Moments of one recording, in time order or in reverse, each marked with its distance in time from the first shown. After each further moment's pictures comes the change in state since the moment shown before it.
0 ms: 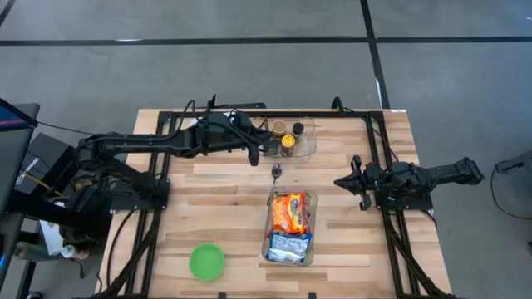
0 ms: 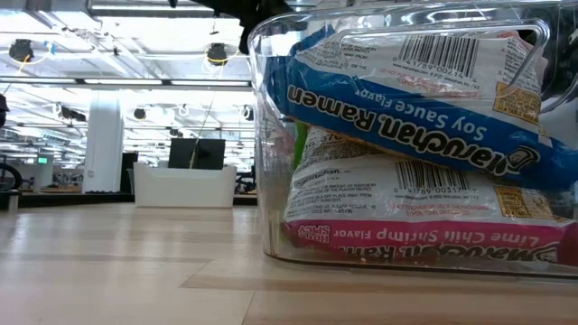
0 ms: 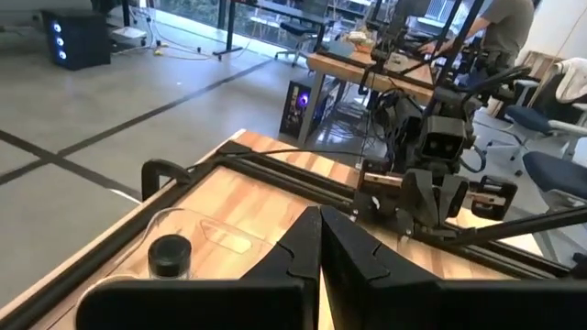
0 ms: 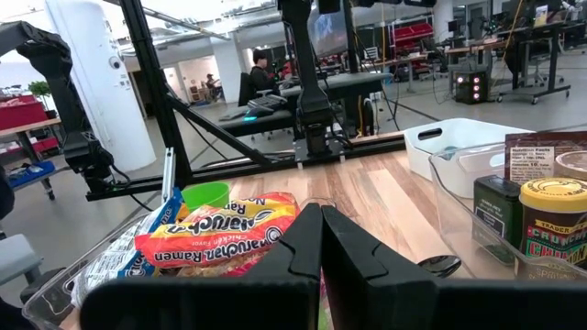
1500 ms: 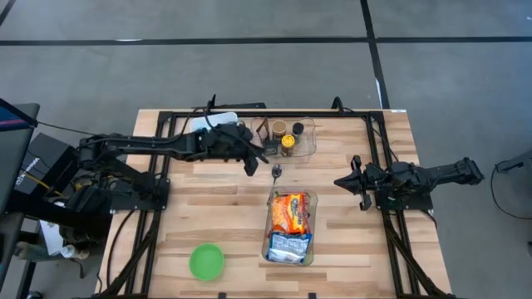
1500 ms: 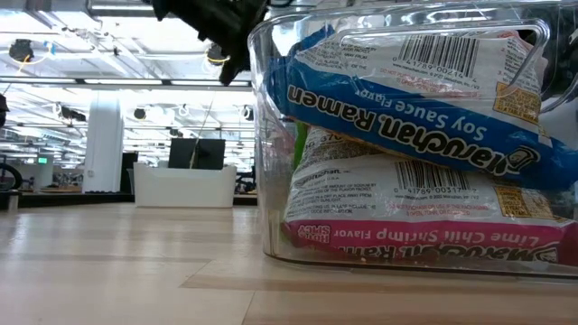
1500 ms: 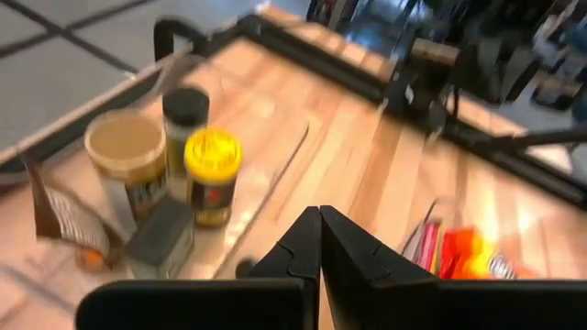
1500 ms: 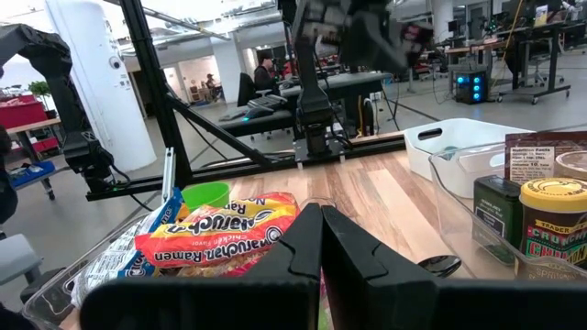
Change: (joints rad) left arm -0.016 0.007 -0.062 -0.231 -0.001 -0.123; right arm 0.000 0.000 0.000 0.000 0.000 0.000
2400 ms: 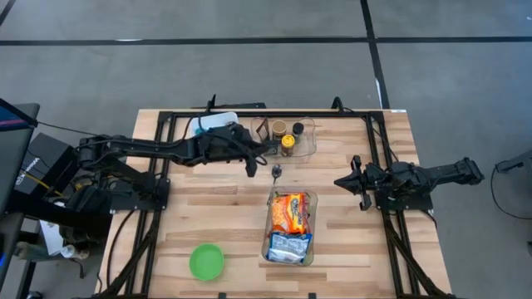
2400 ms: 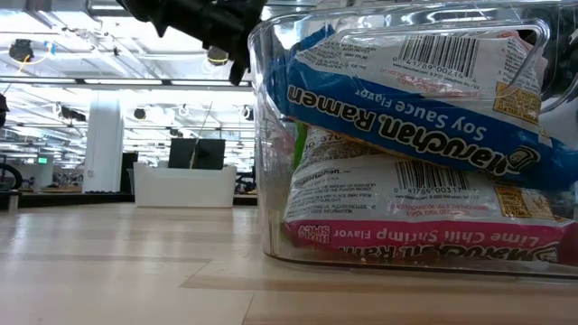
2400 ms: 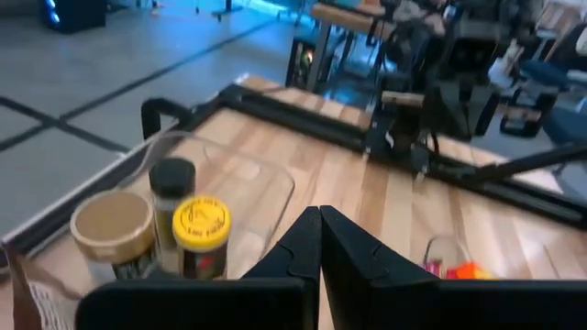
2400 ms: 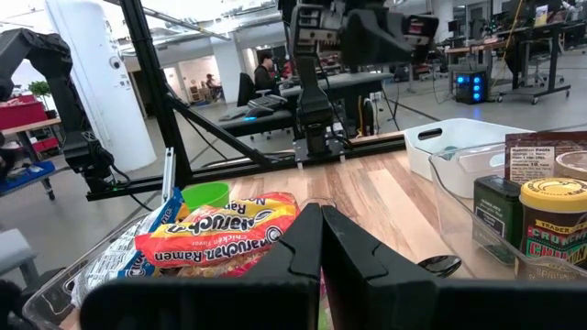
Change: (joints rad) left arm -0.005 0.000 -0.128 0.320 0.000 0.134; right arm 0.000 0.000 0.000 0.000 0.000 0.000
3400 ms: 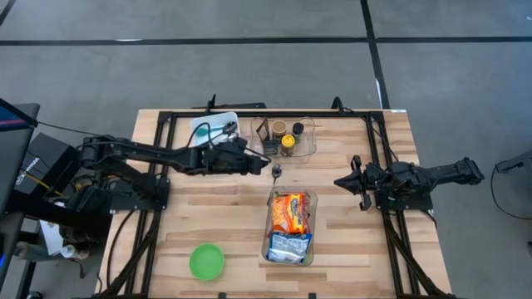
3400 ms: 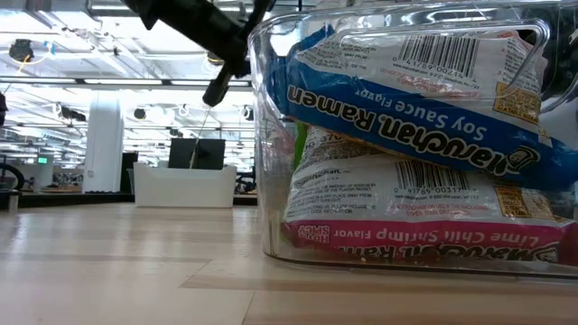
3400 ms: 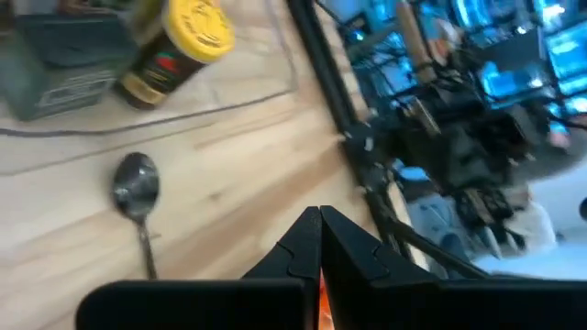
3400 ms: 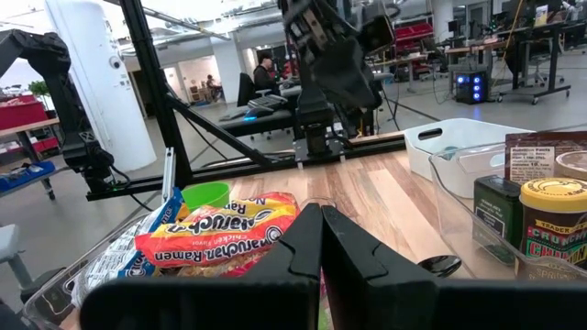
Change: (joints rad) left arm -0.117 0.019 0.001 -0.147 -0.091 -0.908; right arm 0.000 0.000 0.000 0.000 0.000 0.000
